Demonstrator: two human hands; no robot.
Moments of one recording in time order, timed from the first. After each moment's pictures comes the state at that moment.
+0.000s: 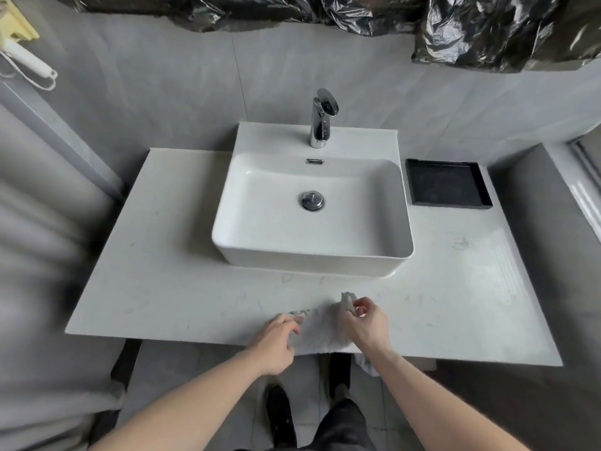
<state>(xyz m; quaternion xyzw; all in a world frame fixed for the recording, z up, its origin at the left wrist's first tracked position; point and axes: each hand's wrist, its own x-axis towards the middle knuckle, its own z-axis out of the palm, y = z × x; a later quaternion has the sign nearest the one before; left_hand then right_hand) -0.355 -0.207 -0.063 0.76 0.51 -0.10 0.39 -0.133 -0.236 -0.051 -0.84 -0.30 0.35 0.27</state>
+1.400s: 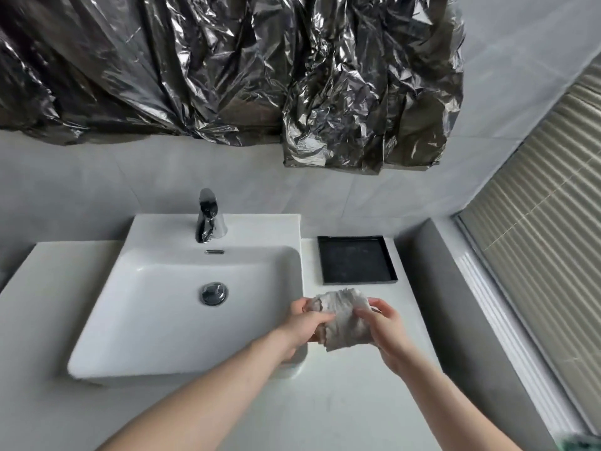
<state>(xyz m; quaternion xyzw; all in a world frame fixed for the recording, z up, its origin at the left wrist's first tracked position) -0.020 -0.063 0.076 0.42 0.53 0.15 0.72 0.151 -0.143 0.076 -0.71 -0.19 0.48 0.47</state>
